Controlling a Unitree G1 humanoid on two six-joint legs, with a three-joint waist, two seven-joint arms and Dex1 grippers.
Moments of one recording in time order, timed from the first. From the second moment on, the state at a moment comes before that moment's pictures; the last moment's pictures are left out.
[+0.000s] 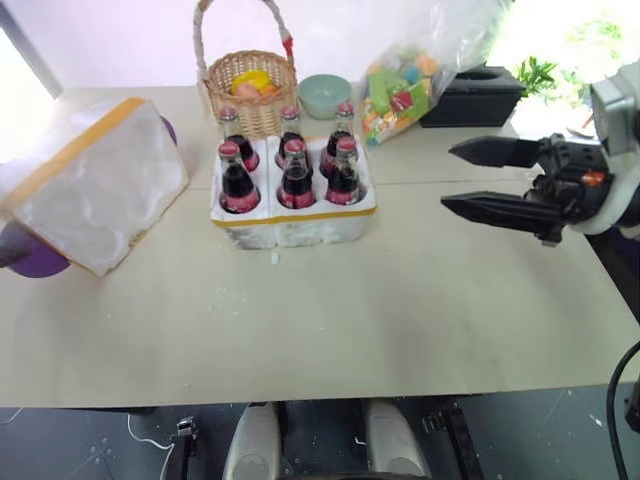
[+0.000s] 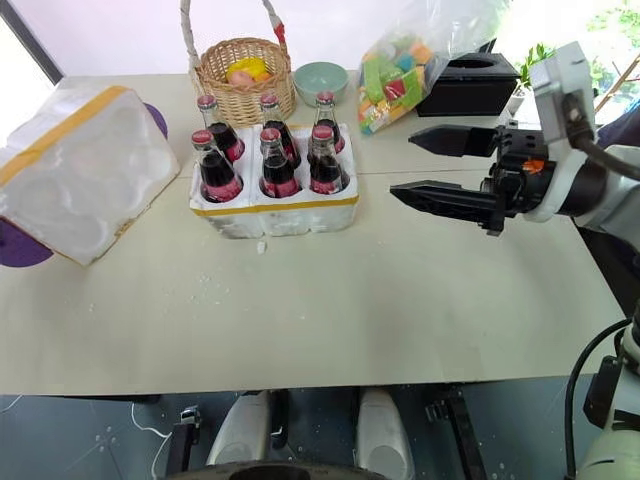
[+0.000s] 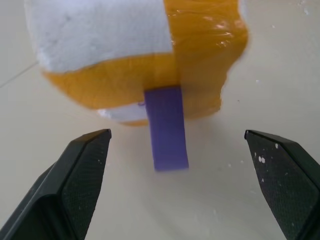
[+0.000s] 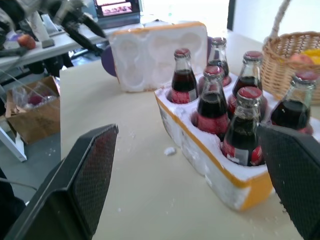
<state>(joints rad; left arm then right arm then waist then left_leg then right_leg) -0.77 1.35 0.12 1.03 -0.01 0.18 -1.48 -0.63 -0.96 -0.39 -0.35 0.99 1.04 1.00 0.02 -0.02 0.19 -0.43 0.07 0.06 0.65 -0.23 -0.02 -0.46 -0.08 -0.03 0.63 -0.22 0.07</state>
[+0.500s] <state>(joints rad) -1.10 1.19 -0.09 1.31 0.22 0.12 -1.35 -0.51 -0.97 -0.49 -0.43 1.13 1.06 0.84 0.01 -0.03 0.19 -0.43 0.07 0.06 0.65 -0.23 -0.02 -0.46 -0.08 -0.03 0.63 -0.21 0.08</state>
